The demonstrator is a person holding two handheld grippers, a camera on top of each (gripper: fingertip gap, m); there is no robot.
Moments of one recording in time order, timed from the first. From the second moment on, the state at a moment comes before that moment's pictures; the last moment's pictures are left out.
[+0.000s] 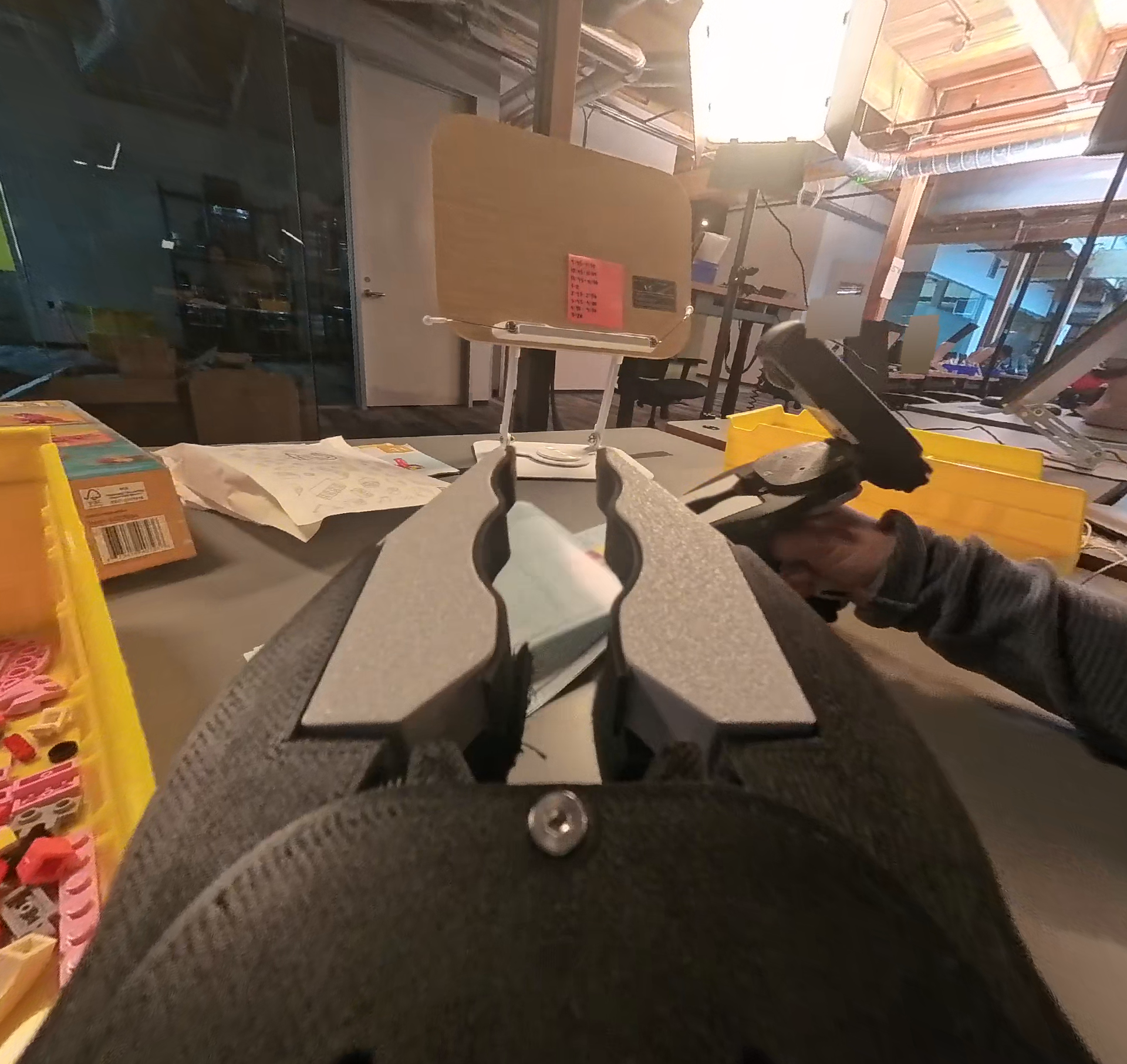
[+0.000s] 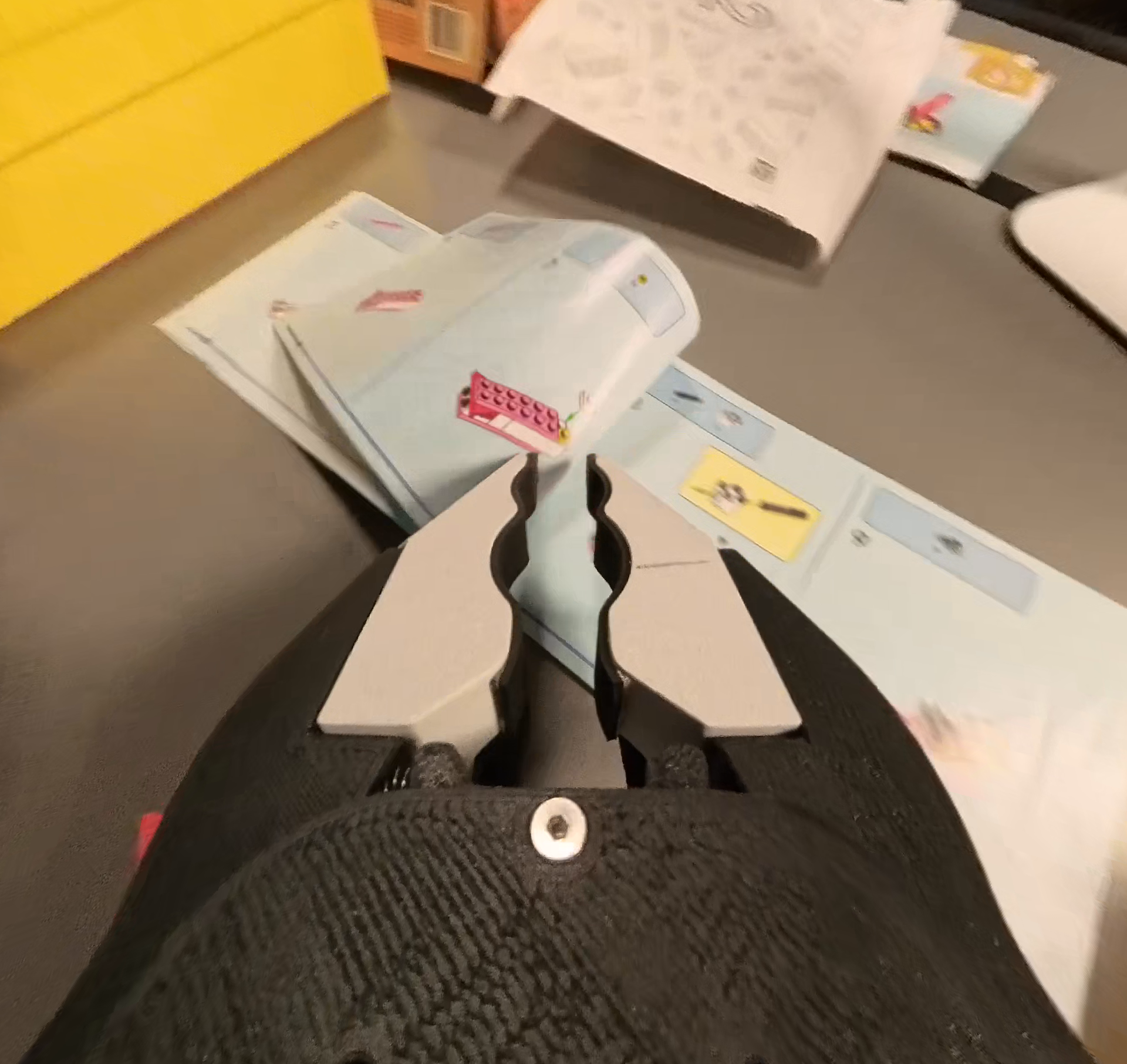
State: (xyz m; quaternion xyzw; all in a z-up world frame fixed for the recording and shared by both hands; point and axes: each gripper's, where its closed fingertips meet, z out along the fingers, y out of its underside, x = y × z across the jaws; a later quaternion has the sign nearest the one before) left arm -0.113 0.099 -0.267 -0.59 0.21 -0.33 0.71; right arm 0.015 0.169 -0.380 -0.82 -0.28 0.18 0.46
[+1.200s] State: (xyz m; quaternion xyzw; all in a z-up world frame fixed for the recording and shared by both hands) left arm -0.274 0.032 -0.223 -0.57 0.12 -0.06 0.81; right arm 0.128 0.142 -0.293 -0.62 -0.20 -0.07 0.76
